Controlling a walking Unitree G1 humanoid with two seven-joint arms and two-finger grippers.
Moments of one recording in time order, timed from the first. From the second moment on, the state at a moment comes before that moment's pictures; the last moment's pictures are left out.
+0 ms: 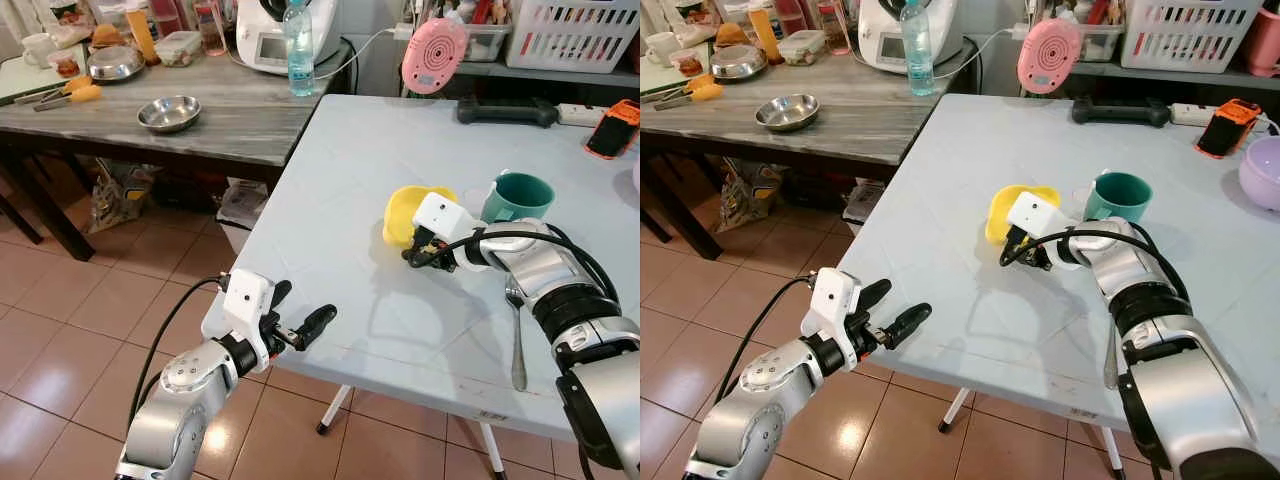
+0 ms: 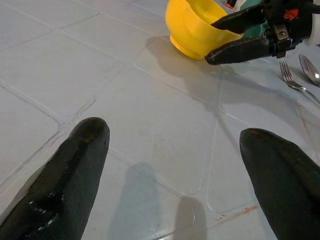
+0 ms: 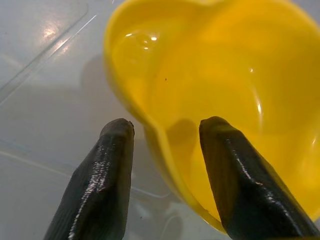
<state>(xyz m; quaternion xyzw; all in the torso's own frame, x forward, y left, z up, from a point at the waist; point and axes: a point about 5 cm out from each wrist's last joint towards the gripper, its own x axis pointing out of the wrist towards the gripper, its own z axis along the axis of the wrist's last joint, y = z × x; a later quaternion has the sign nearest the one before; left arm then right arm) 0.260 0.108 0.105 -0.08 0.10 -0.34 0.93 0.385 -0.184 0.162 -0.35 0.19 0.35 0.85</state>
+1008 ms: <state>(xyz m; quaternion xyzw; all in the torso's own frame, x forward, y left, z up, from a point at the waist) 0.282 0.119 0.122 -0.07 0.06 -0.30 0.95 0.360 -0.163 0.160 -0.29 0.03 0.35 0.89</state>
